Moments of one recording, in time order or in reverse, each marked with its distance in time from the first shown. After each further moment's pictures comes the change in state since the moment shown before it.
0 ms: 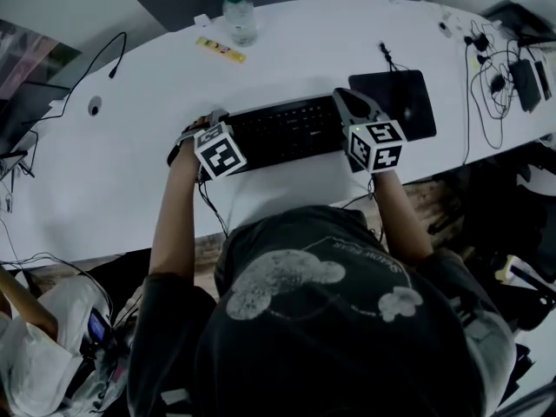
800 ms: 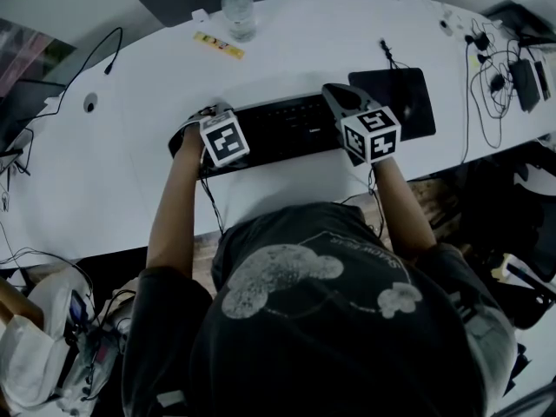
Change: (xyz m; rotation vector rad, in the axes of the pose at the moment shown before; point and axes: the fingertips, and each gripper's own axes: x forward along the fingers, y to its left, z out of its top) left arm 0.016 0.011 0.021 0.095 -0.015 -0.063; right arm 0.023 0.017 -0.007 -0.074 0.105 0.112
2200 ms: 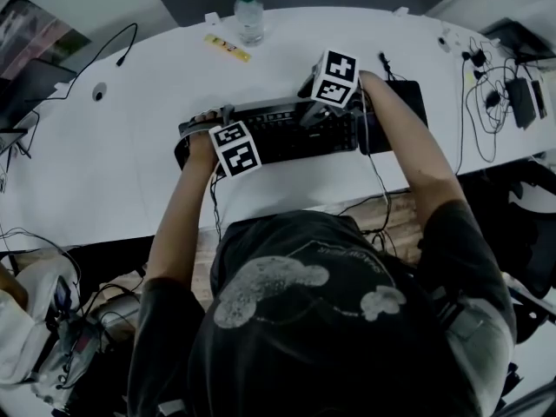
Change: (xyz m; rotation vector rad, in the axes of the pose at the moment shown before) left arm -0.017 -0.015 -0.012 -0.004 0.137 0.213; right arm 0.028 0.075 -0.049 -0.464 0.816 0.796
